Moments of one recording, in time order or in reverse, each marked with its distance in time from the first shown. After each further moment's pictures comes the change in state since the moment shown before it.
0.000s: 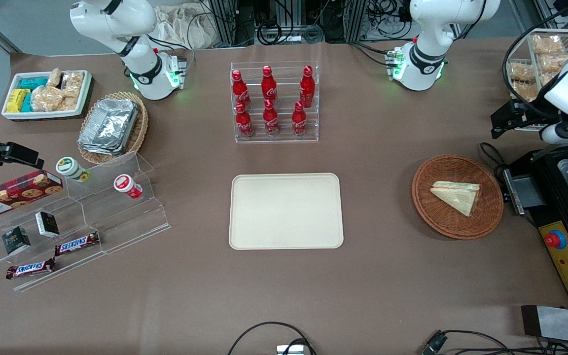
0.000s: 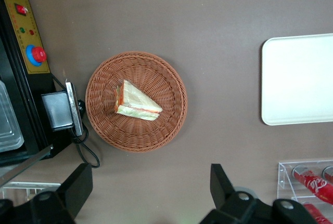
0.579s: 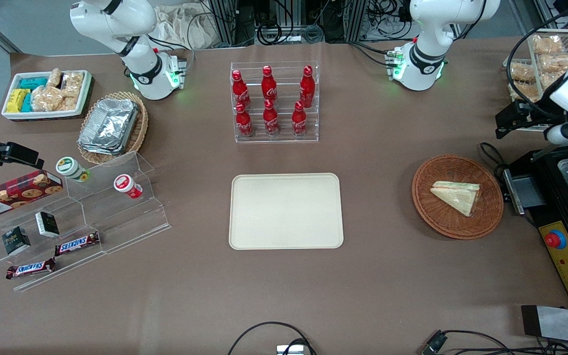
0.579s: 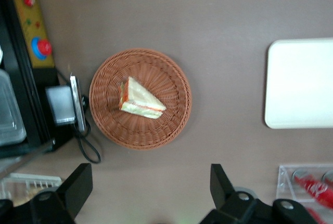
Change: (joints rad) arm 0.013 0.009 0.011 0.003 0.003 -0.012 -0.085
